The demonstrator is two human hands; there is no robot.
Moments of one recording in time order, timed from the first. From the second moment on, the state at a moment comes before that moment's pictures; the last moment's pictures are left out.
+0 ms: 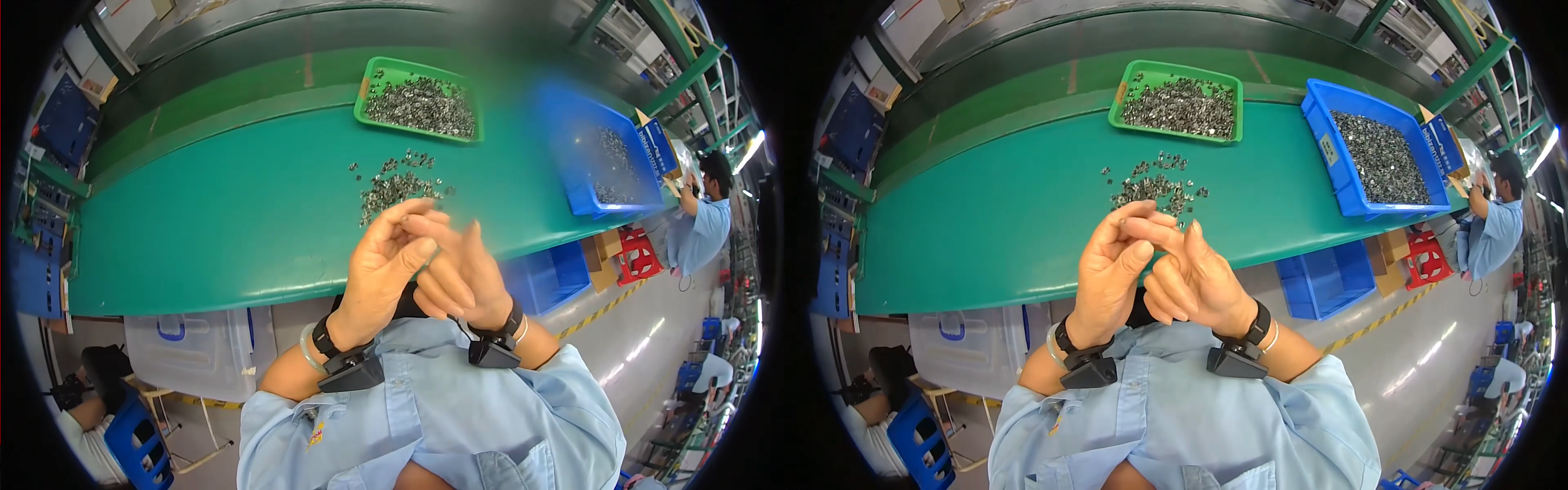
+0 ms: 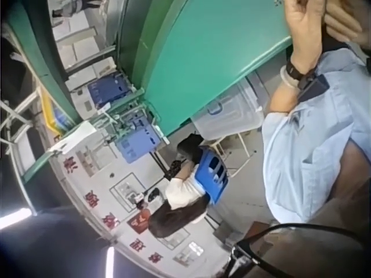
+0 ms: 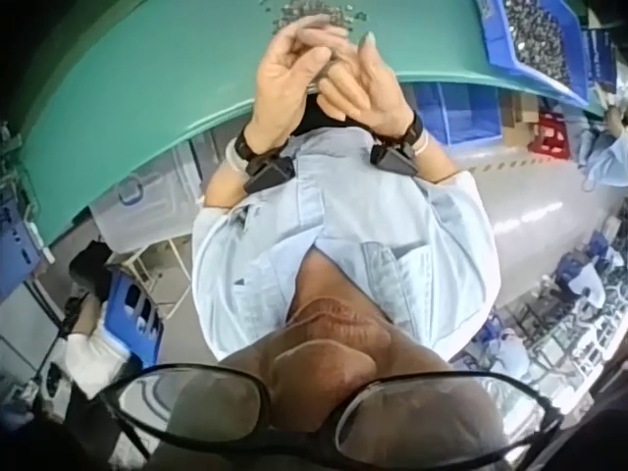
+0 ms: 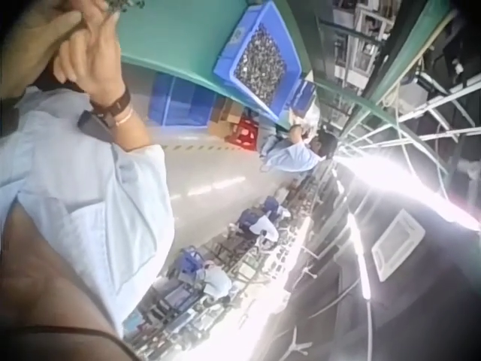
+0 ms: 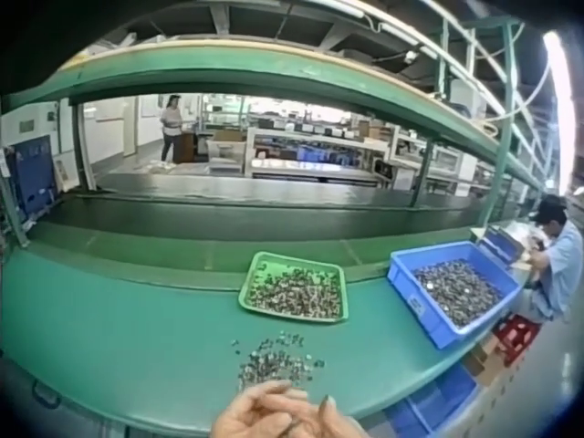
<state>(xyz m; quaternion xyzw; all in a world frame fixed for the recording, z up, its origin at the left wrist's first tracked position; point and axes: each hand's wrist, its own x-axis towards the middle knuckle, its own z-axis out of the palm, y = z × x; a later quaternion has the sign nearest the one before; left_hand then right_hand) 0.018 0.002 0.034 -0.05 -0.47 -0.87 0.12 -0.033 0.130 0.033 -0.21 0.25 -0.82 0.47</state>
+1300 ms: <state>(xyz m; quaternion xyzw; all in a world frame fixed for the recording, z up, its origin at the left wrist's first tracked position) 0.037 0.036 0.015 -0.01 -0.44 -0.90 0.00 0.016 0.185 -0.007 -0.13 0.24 -0.88 0.38</state>
